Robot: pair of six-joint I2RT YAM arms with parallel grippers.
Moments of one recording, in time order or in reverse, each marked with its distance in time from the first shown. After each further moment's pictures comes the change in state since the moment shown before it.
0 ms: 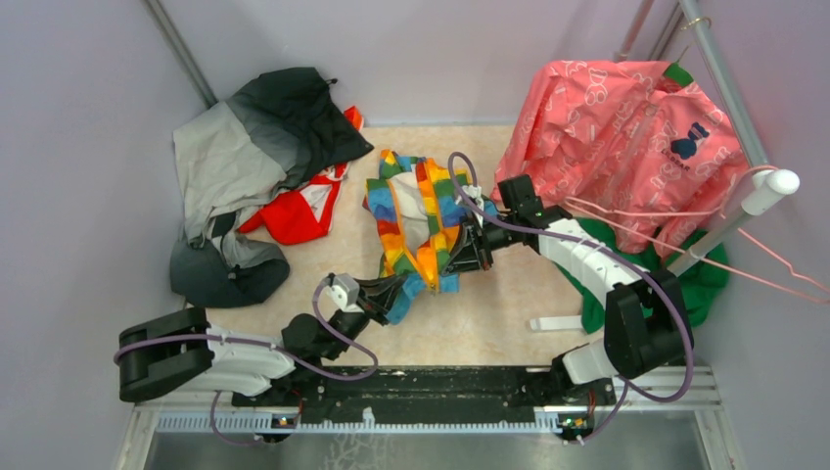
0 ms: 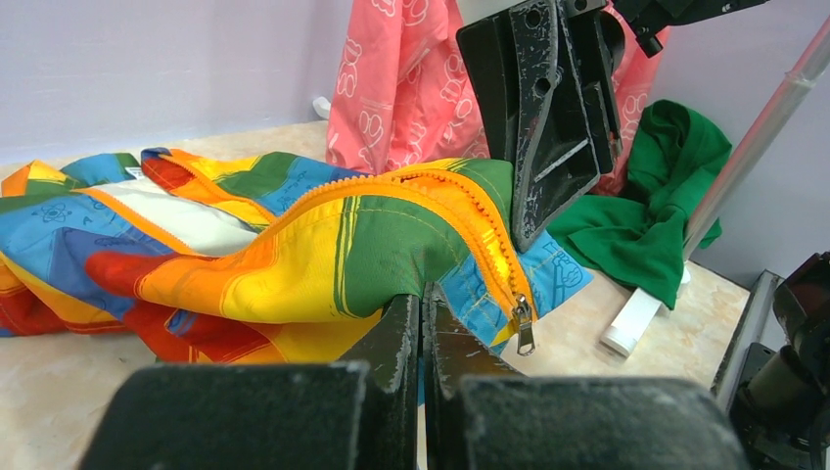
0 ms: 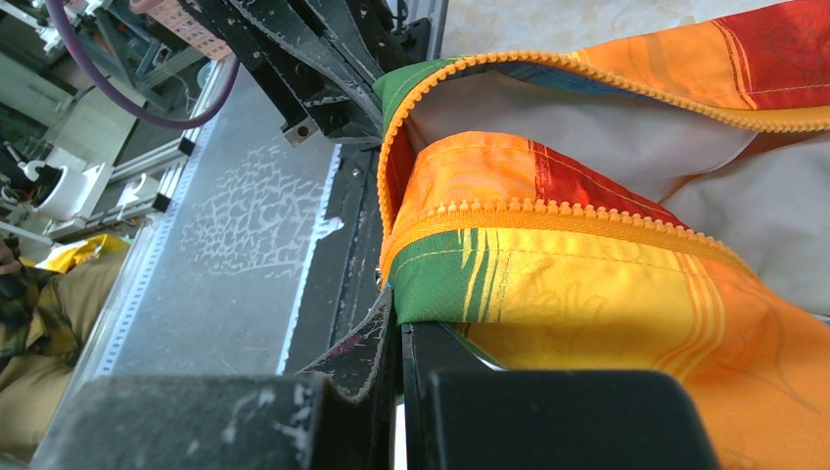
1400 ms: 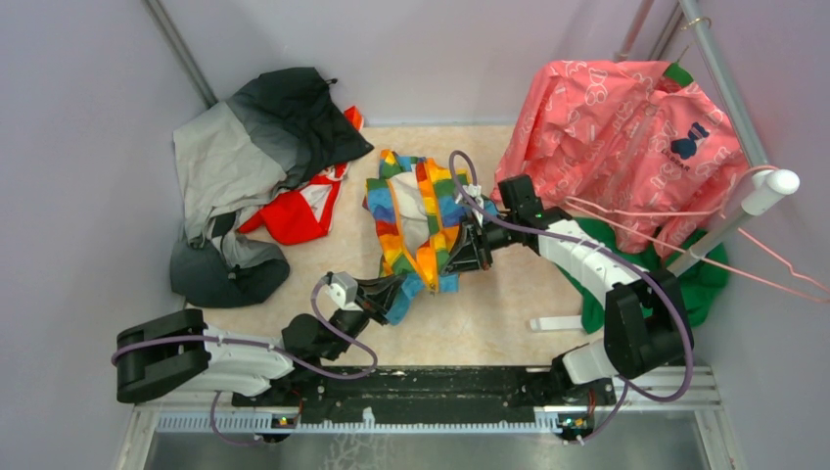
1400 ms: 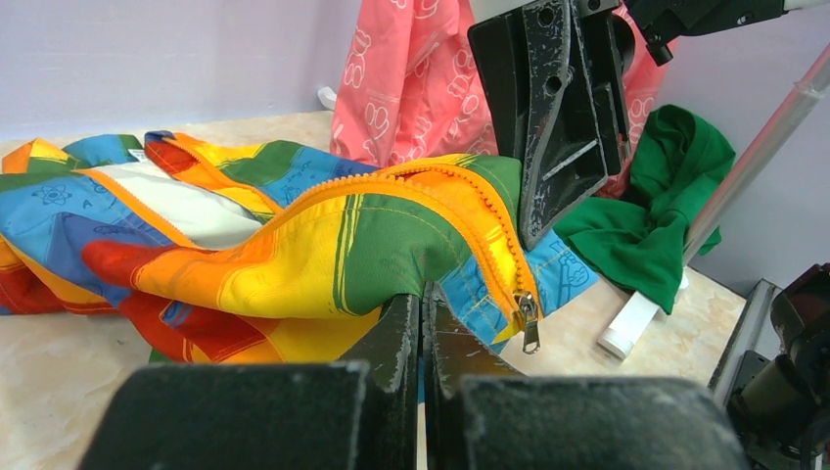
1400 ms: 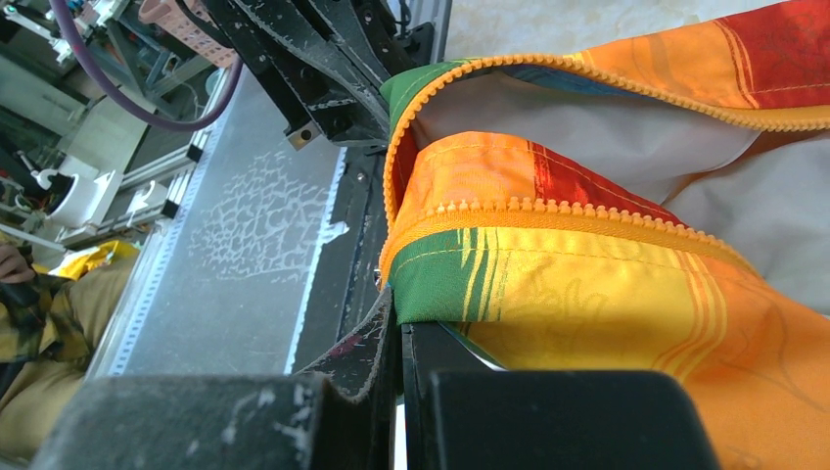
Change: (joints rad) left arm -0.005 -0.018 0.000 -0.032 -0.036 -0.035; right arm 0.000 0.000 -0.013 0.039 -0.008 0.052
